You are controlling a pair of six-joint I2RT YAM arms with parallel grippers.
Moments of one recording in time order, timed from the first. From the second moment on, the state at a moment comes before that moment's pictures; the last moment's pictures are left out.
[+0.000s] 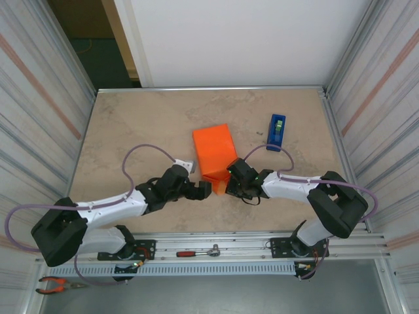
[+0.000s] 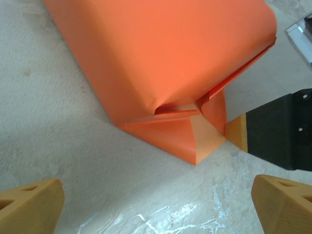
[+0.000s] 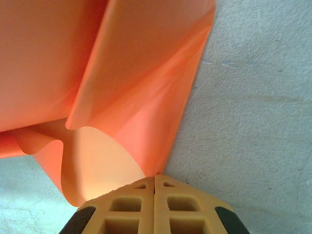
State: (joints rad) left arm -0.87 1.21 0.51 -0.03 -0.04 -0.60; right arm 0.81 1.50 0.68 -0.27 0.01 1.04
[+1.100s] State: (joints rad) left arm -1.03 1.42 0.46 0.15 0.09 -0.55; right arm 0.80 1.40 0.70 -0.30 0.00 1.04
